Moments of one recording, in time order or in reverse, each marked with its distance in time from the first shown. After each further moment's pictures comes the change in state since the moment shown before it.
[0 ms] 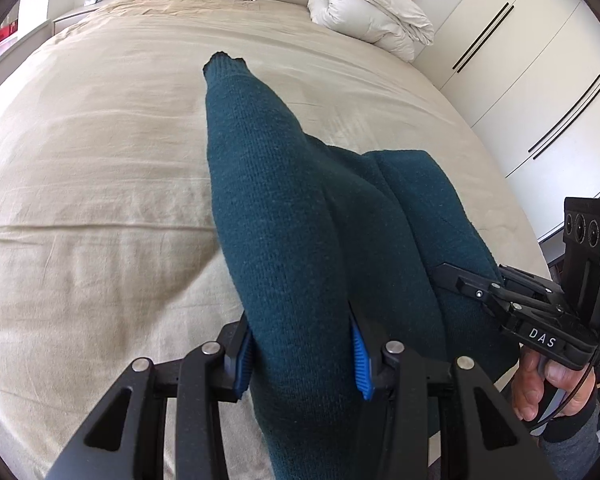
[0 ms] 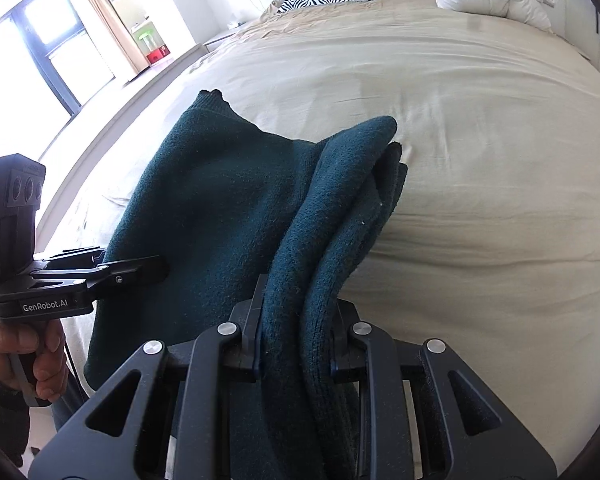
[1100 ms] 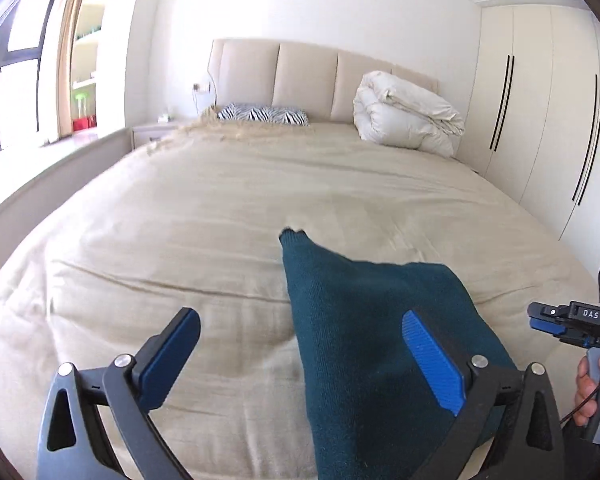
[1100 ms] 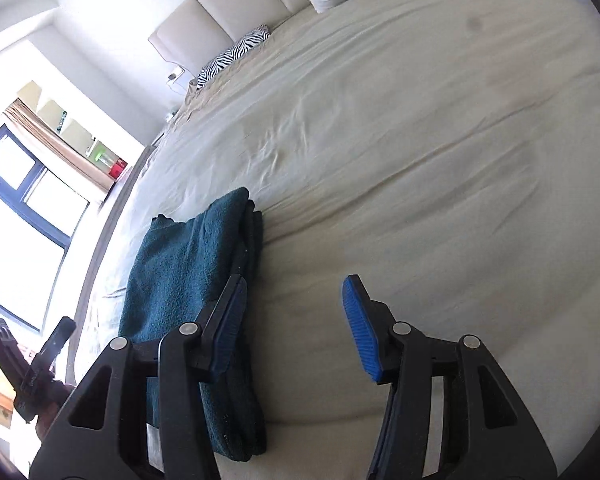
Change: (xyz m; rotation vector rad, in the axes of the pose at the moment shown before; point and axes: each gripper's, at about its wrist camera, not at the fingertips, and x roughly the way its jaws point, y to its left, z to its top) left arm -0.097 -0.008 -0.083 0.099 -0.568 0.342; right arm -0.044 -0.106 -0.059 0.410 -0.245 0.004
